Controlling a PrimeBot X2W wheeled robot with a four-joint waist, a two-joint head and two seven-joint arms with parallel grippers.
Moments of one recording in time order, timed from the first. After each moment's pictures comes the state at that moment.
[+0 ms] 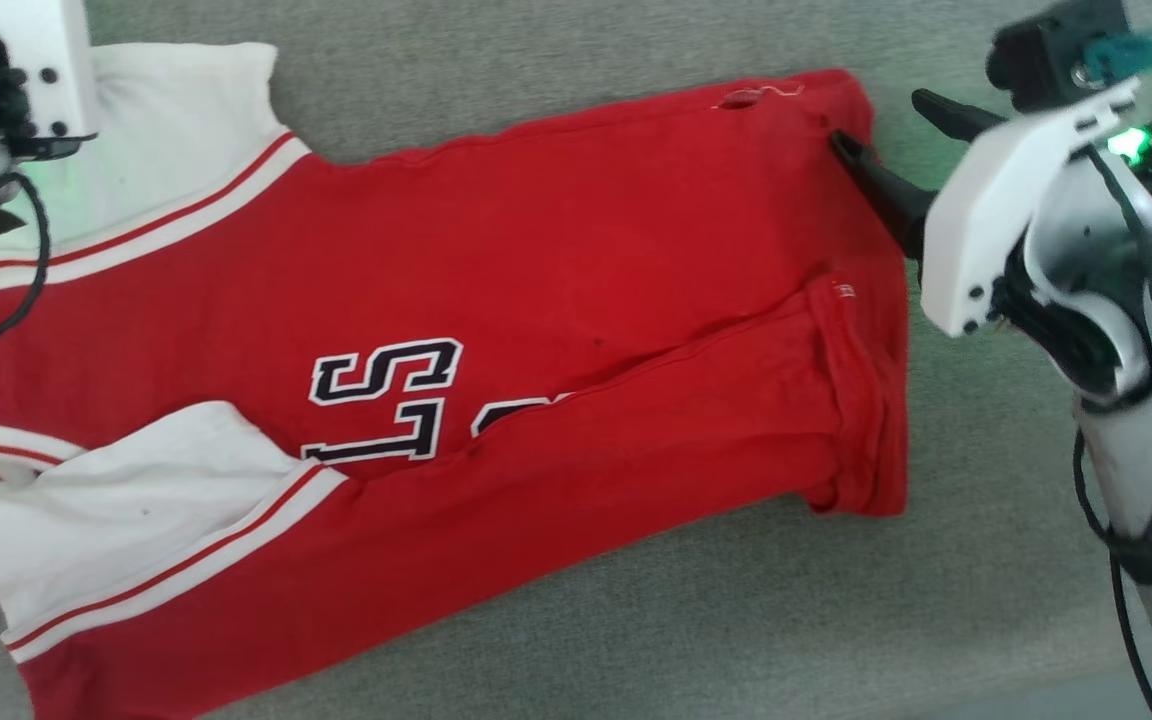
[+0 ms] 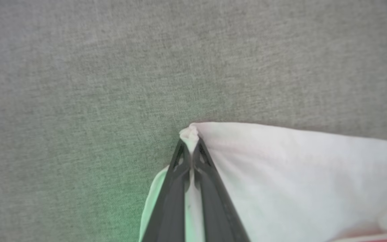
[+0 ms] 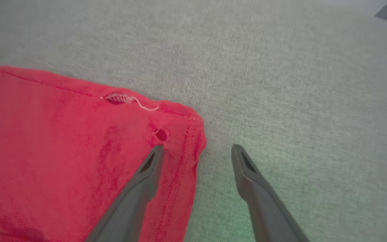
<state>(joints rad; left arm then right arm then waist) -1.28 0.70 -0.83 0.58 -0.97 0.22 0.94 -0.72 -0.29 0.23 0.09 0.44 0.13 0.67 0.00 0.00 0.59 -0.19</state>
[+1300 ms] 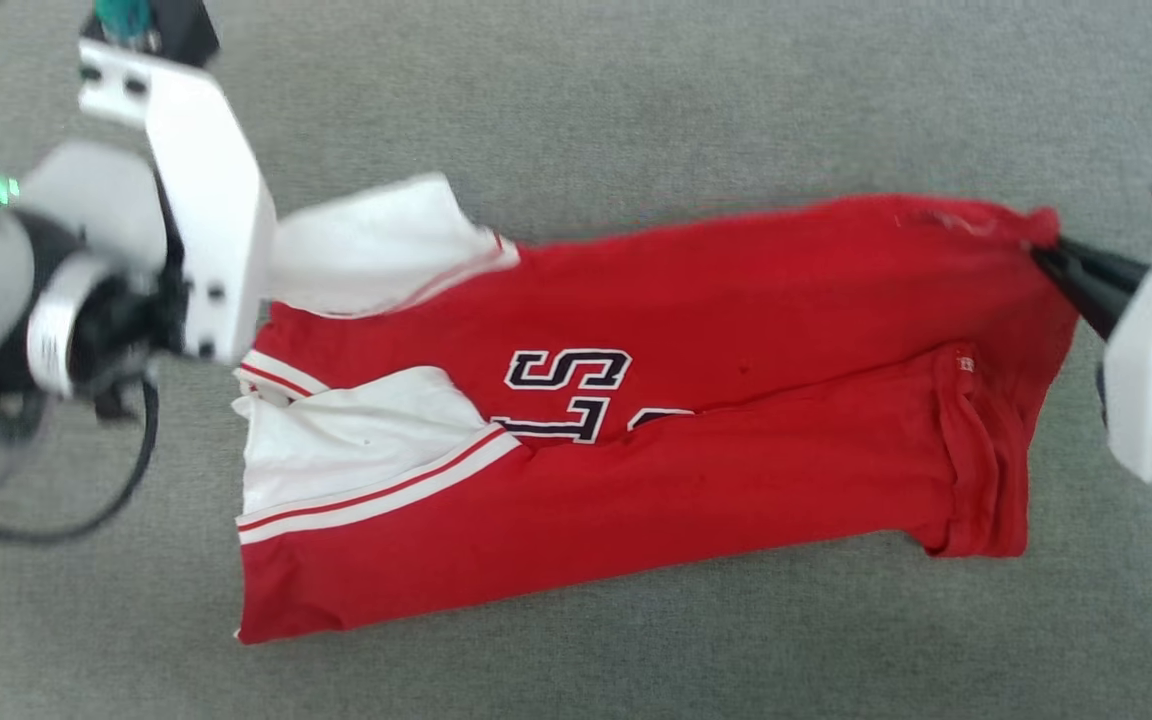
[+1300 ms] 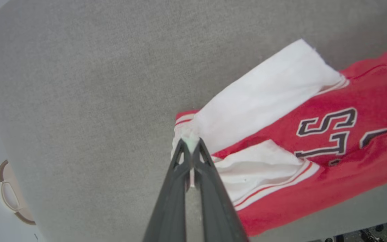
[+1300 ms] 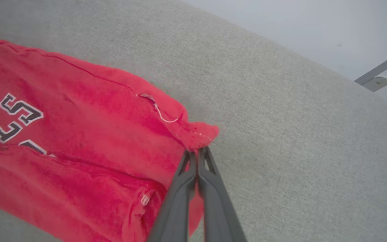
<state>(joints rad) -1.09 0.86 -0.89 -0.09 -0.99 0.41 1.12 -0.45 -0.54 0.11 -0.26 0.54 0.13 0.93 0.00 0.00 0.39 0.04</state>
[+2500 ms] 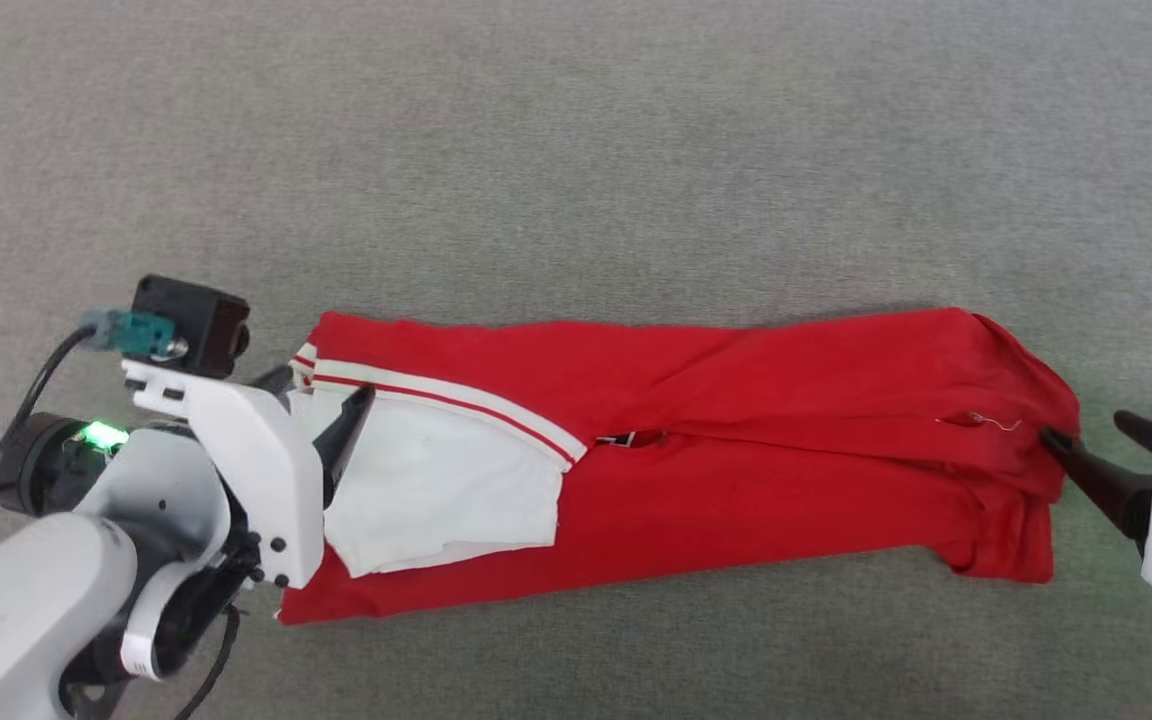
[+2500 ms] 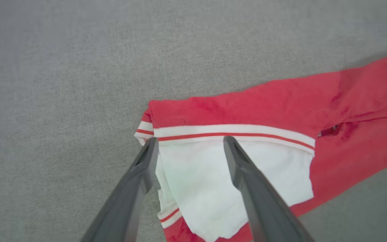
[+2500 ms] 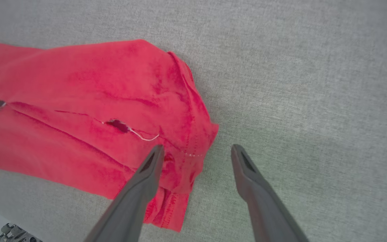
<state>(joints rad) -0.59 0.89 -0.81 -0.29 -1.01 0.48 0.52 -0.16 -0.42 -0.12 -0.26 0.60 0.13 1.01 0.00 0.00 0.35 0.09</state>
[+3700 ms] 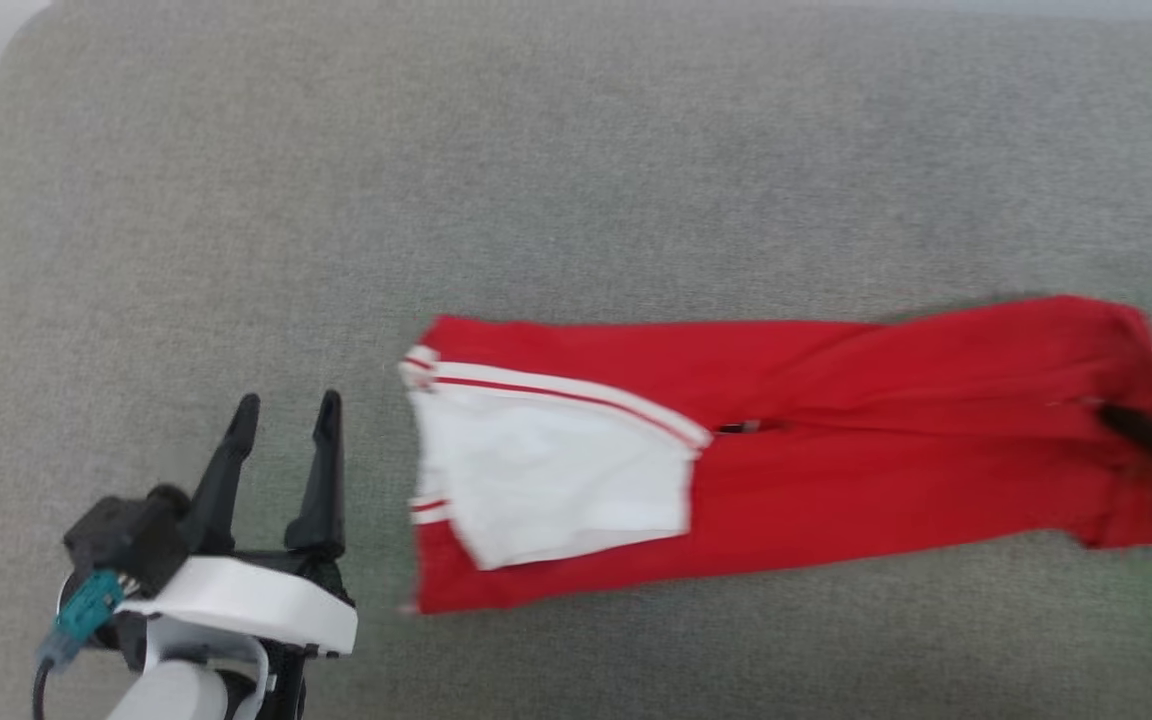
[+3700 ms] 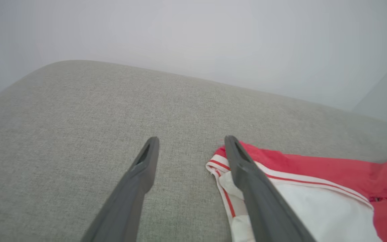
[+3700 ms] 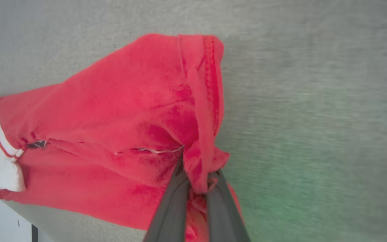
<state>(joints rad) -0.15 0.46 -0.44 -0.02 -0.72 0.24 -0.26 -0.34 -0.53 -0.06 0.20 0.90 0.13 0.91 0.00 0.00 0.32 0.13</state>
